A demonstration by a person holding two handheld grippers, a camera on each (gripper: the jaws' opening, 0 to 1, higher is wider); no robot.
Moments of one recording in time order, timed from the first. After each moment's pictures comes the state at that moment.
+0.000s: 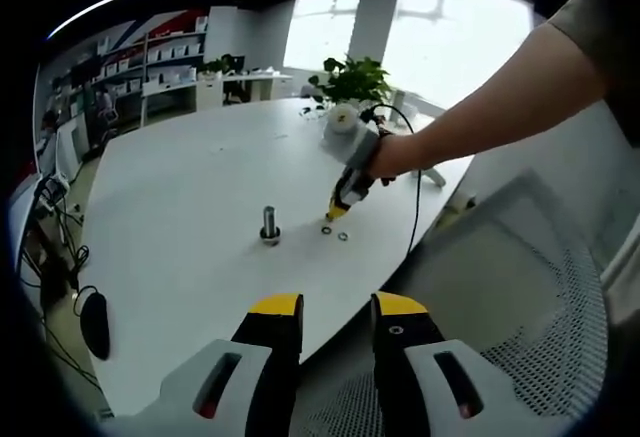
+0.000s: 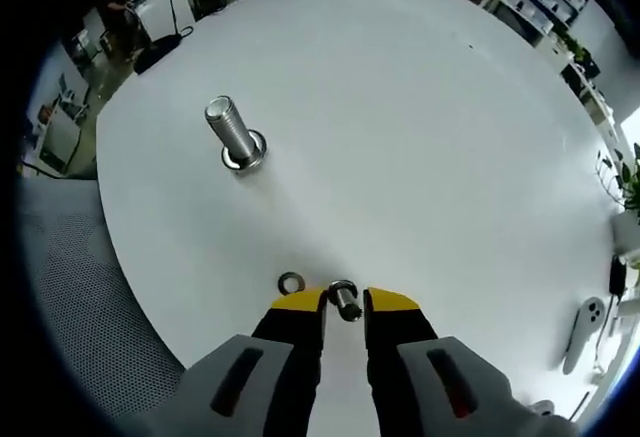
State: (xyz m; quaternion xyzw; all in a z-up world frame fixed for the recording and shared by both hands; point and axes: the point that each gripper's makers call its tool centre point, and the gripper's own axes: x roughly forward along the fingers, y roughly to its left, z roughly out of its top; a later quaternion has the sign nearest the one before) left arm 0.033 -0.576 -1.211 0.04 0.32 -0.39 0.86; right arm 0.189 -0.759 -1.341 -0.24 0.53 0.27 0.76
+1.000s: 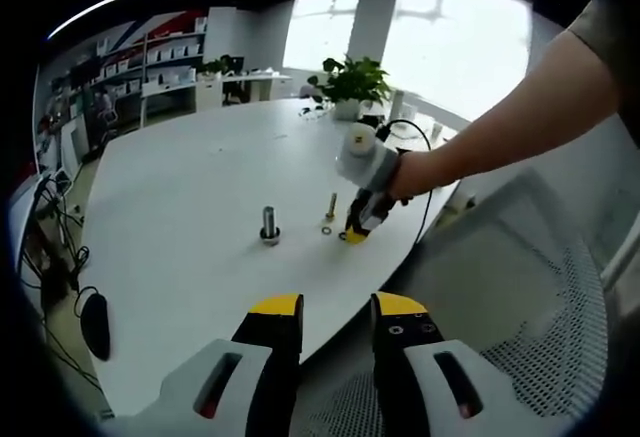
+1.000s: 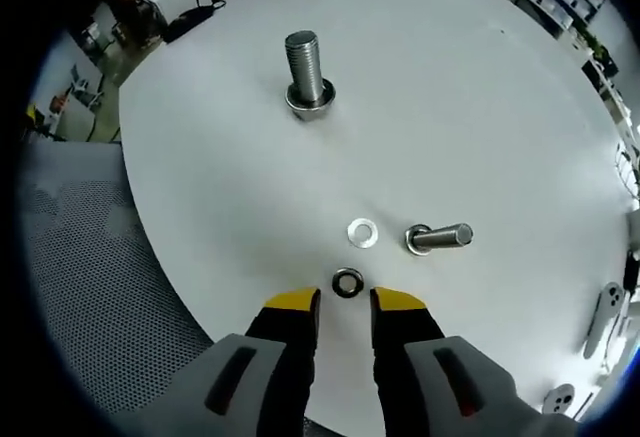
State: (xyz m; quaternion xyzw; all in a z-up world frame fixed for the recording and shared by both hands) left arm 0.032 -0.575 -1.211 0.04 0.32 -0.39 0.86; right arm 0.150 -0.758 -1.374 -0.24 0.56 0.30 0.73
